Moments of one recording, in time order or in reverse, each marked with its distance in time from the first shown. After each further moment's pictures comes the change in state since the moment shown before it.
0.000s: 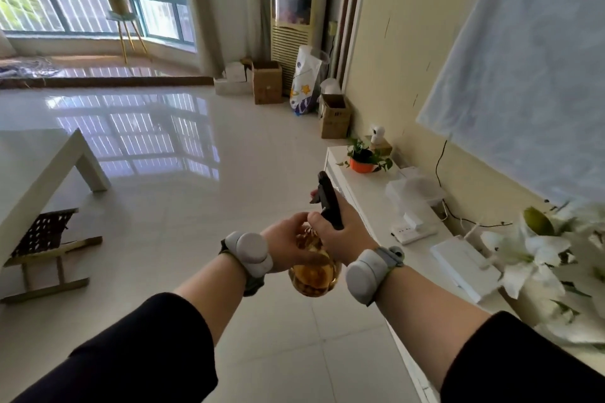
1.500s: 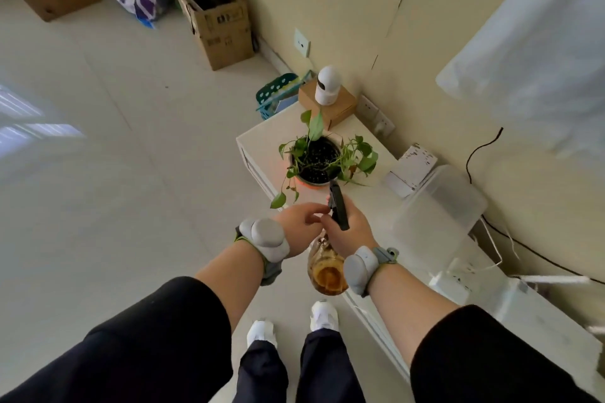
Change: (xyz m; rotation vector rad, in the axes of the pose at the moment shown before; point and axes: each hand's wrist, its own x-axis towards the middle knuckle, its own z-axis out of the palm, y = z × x) left_hand 0.951 -0.134 -0.009 0.059 -0.573 -0.185; right_hand 0.731 0.532 -0.121 0.035 0.303 0.756
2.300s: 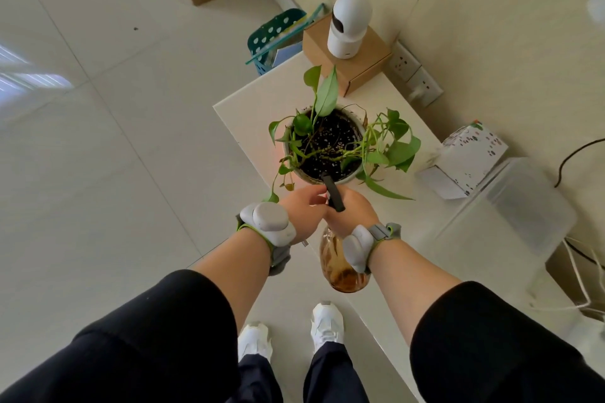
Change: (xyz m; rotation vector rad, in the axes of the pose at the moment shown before) left_hand 0.204 -0.065 0.028 -0.203 0.007 -0.215; right_hand 0.199 0.125 0.051 -0.335 -0.272 0.107
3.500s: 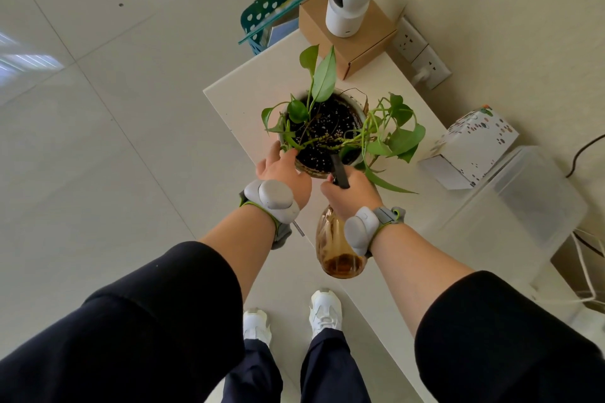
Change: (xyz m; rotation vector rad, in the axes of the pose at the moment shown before) left_hand 0.040 -0.004 -0.009 0.297 0.306 -0.063; right_hand 0.021 0.008 -0.007 0.130 0.077 0.084
